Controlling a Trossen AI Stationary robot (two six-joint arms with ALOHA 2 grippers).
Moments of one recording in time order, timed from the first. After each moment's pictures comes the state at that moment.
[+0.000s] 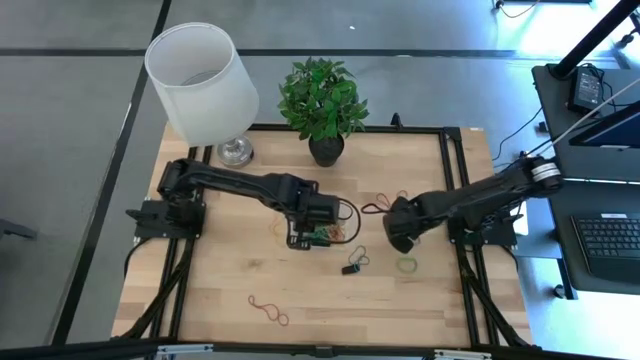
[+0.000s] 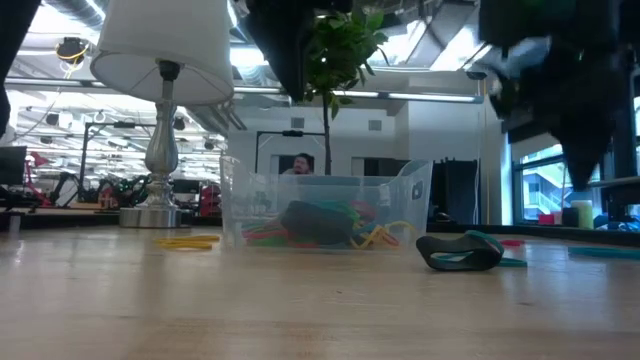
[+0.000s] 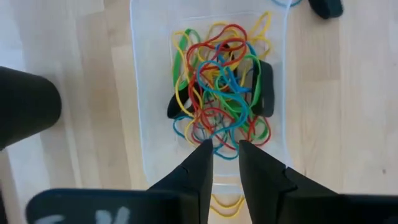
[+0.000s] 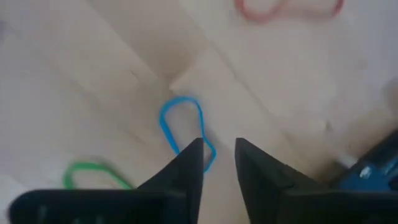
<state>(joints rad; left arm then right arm) -0.12 1.90 1.79 -1.20 -0.15 -0.01 0.24 1.39 0.88 -1.11 0.14 0.96</state>
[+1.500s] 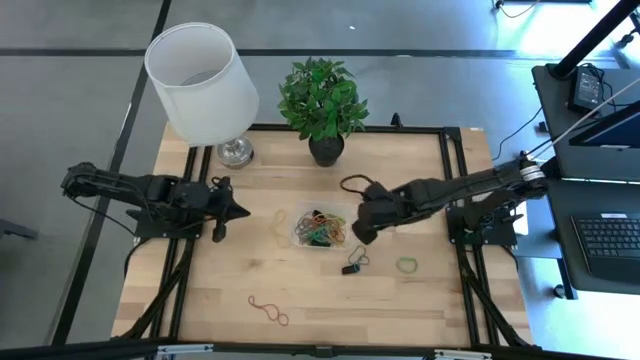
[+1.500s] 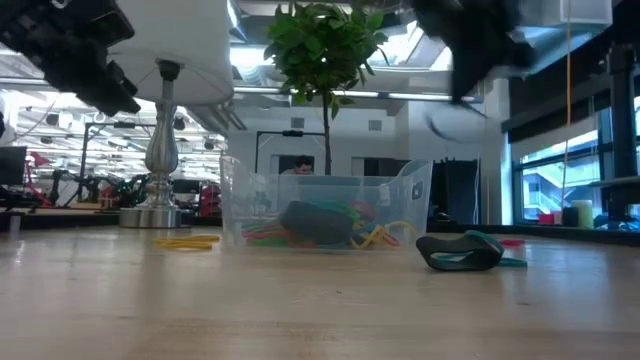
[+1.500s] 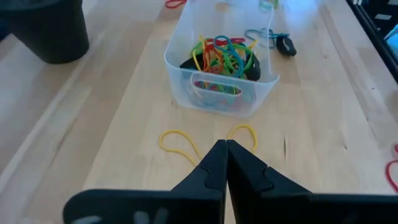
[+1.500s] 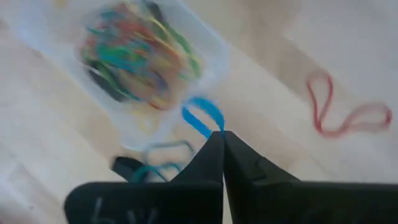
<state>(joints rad) -0.16 0.45 0.40 -0.53 -0.16 -0.25 0.22 1.54 1.31 -1.07 0.27 1.07</state>
